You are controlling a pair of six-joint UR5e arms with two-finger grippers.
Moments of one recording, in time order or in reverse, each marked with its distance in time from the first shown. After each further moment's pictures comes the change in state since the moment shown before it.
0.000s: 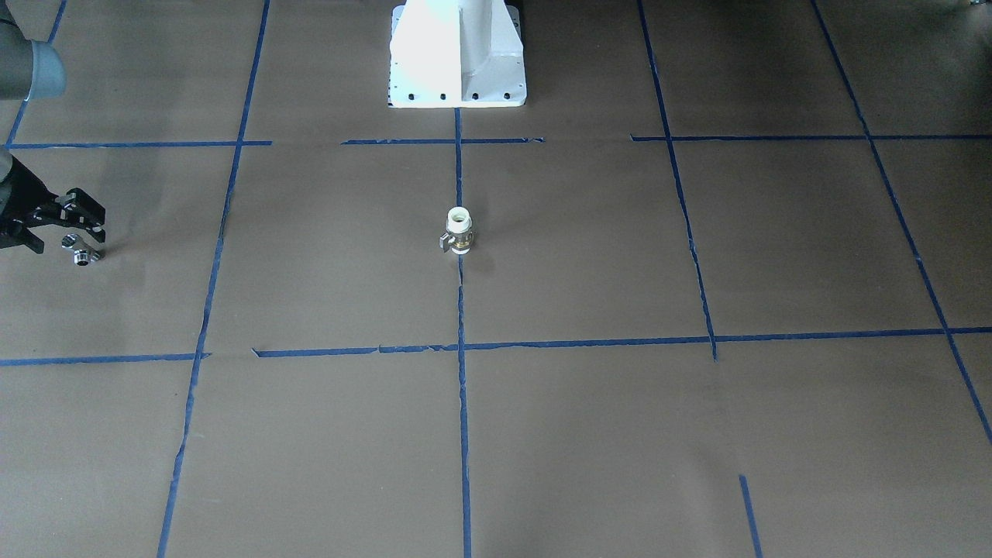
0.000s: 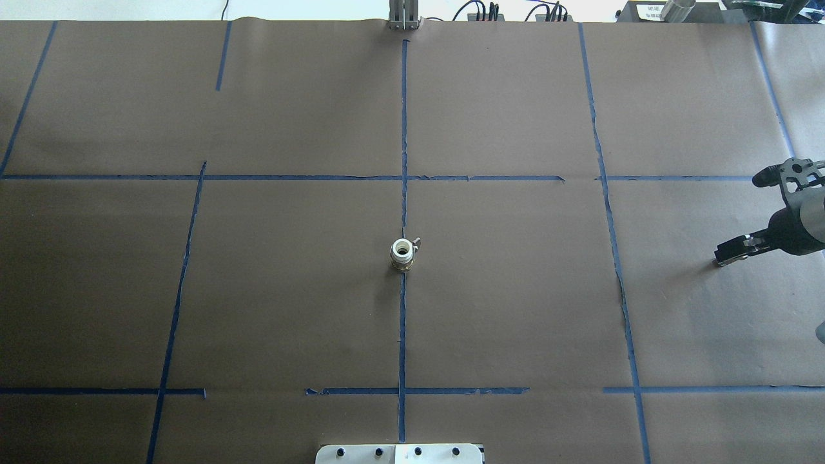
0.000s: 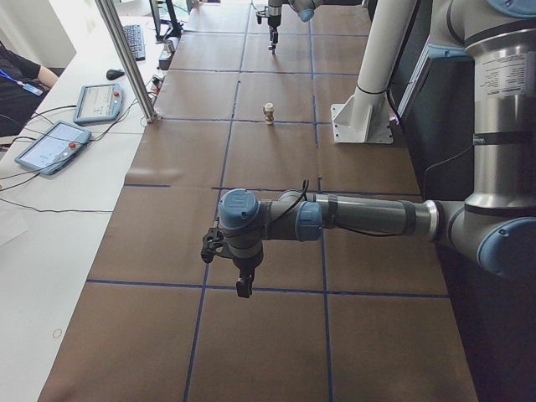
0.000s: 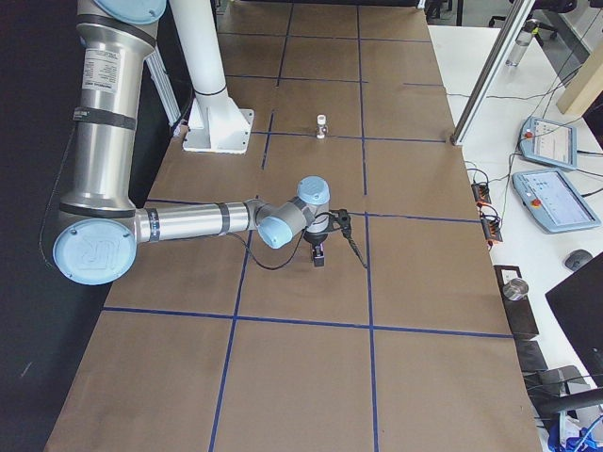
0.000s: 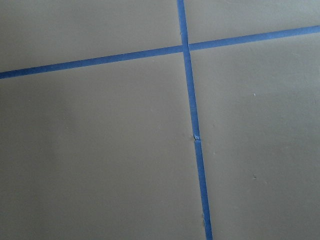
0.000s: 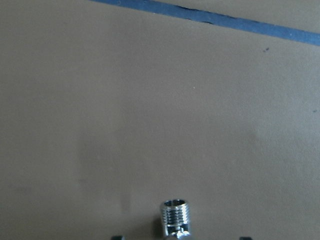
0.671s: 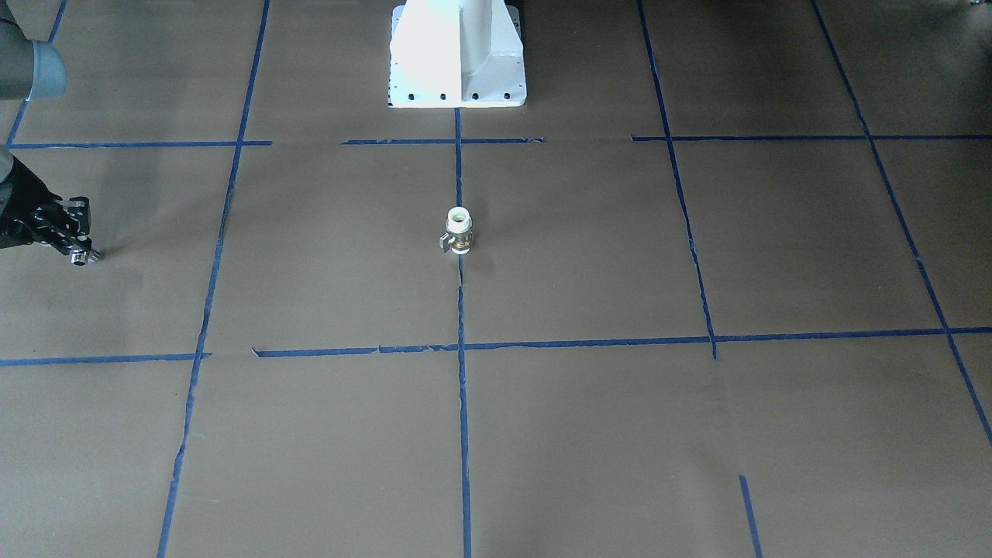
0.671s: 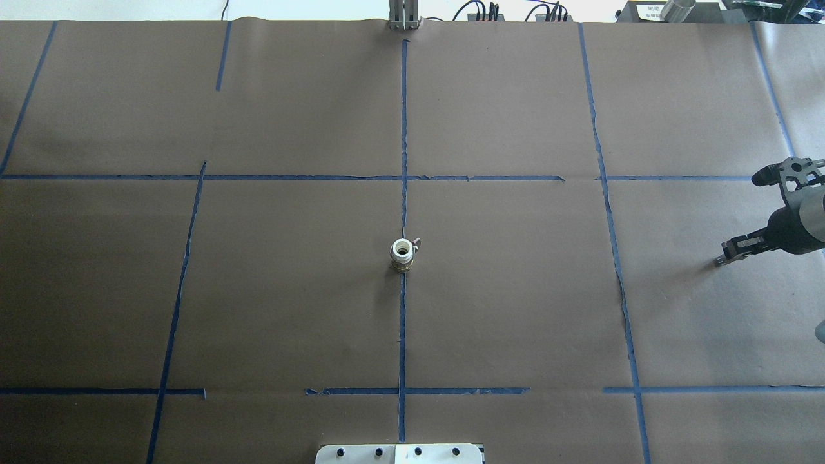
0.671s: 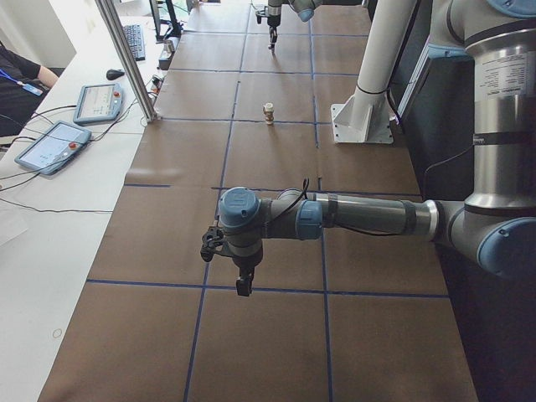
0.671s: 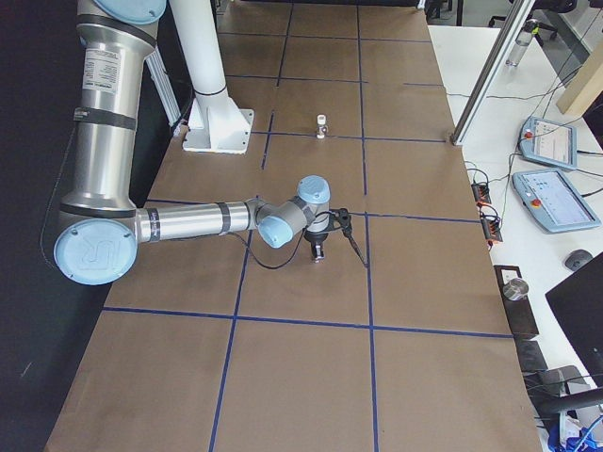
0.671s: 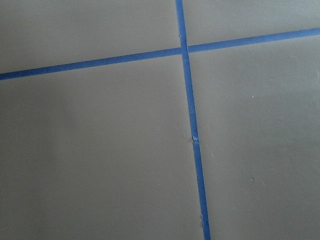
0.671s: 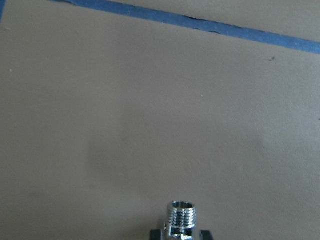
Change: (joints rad) left arm 0.000 0.000 -0.007 0.000 0.000 -0.013; right arm 0.000 0.011 0.012 -0.001 0.002 0.005
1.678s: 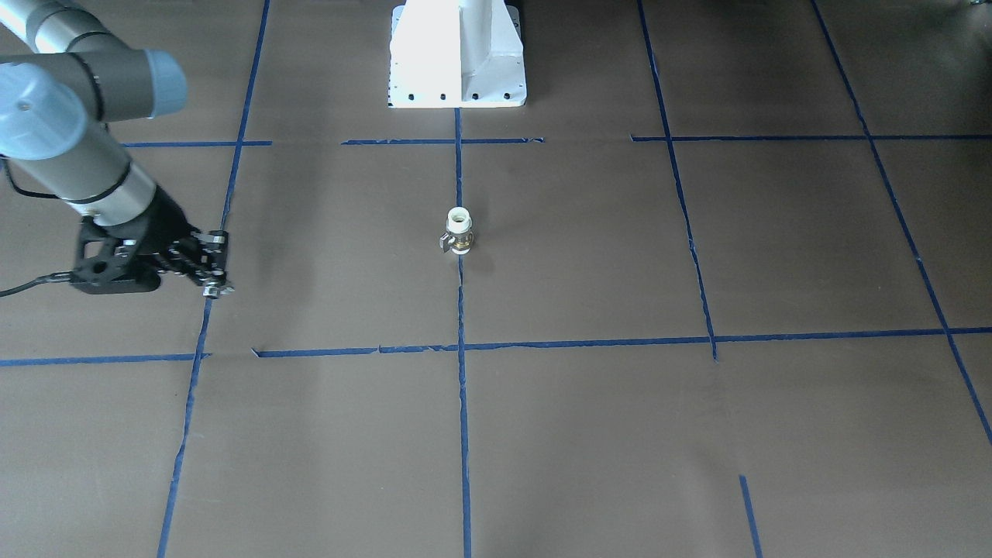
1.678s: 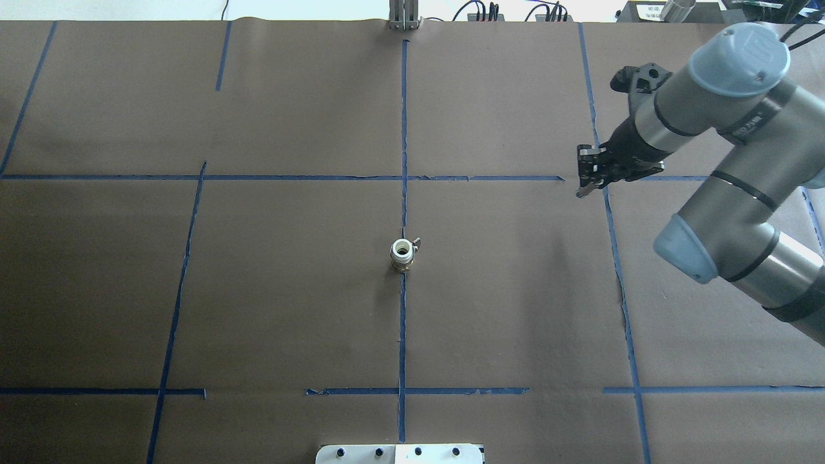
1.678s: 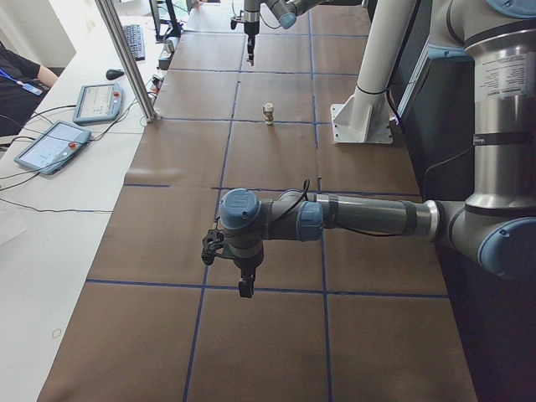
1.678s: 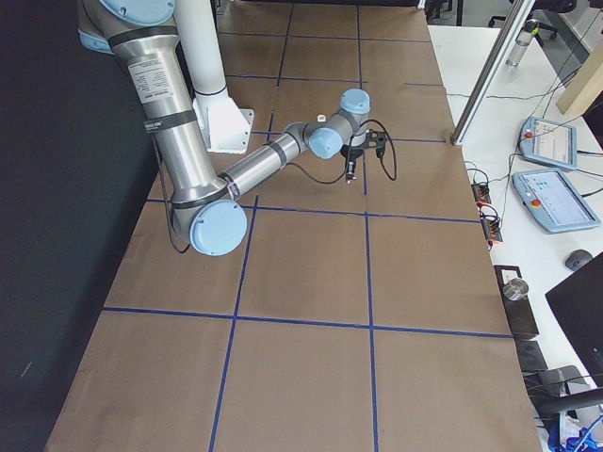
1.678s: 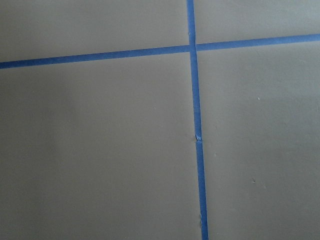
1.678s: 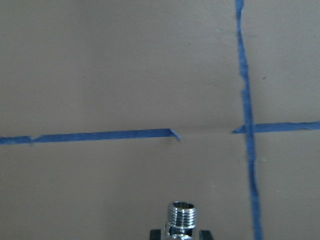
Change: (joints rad) left arm 0.000 0.005 0.001 0.000 0.000 -0.053; right arm -0.098 0.539 0.027 -0.413 0.008 0.471
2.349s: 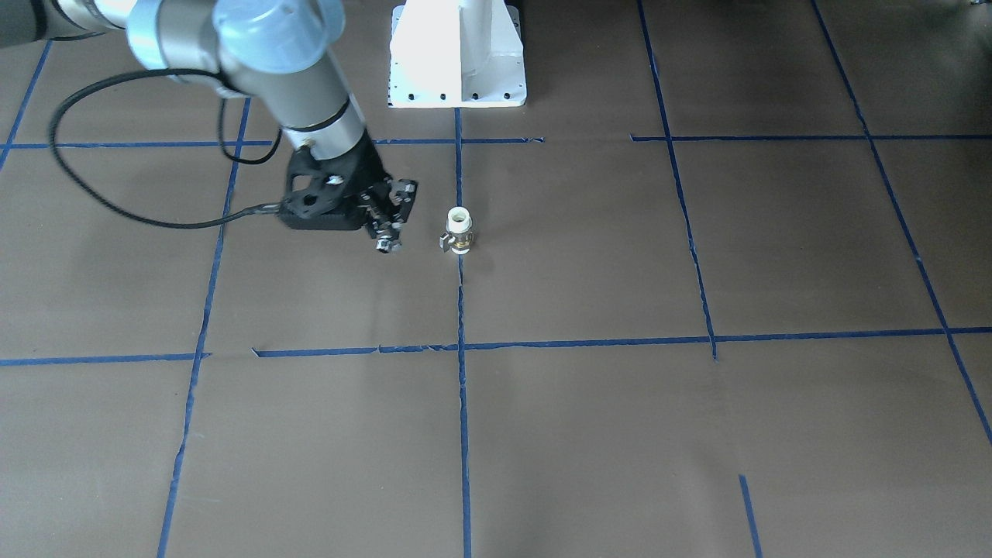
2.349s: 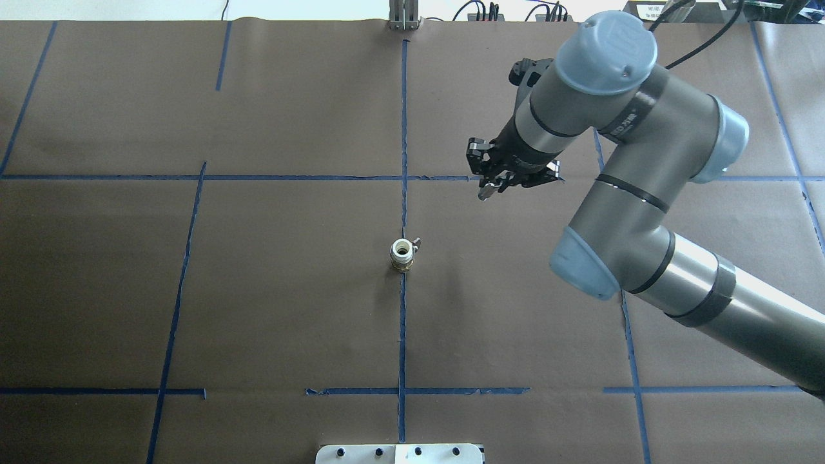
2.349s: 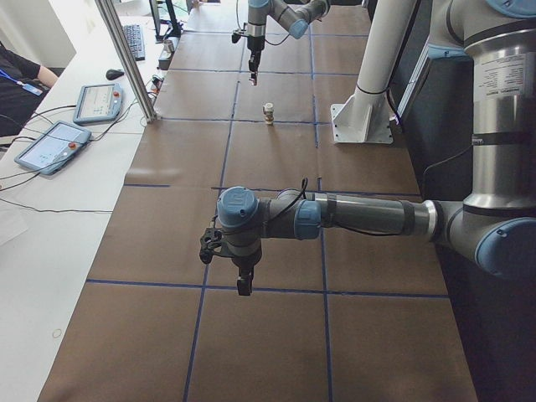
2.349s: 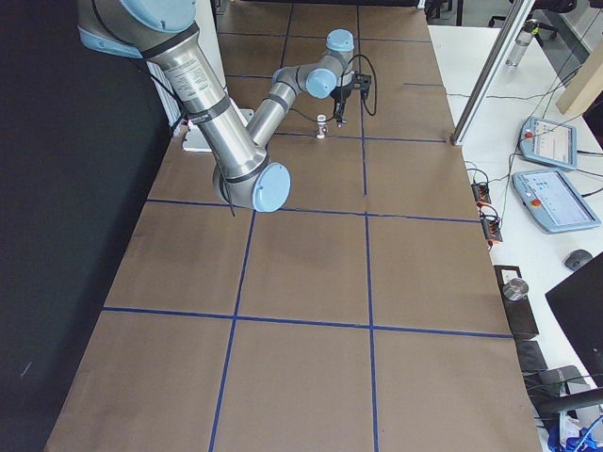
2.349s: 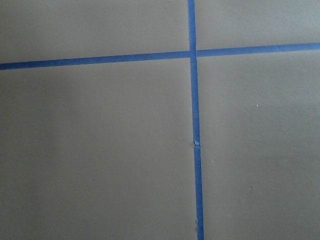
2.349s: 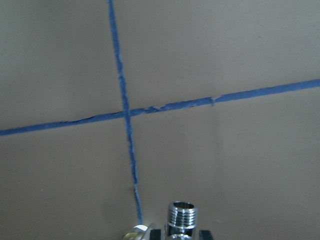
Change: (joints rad) left arm 0.003 -0.012 0.001 -0.003 -0.001 -0.038; right arm -0.204 0.320 -0.003 -0.179 -0.160 0.163
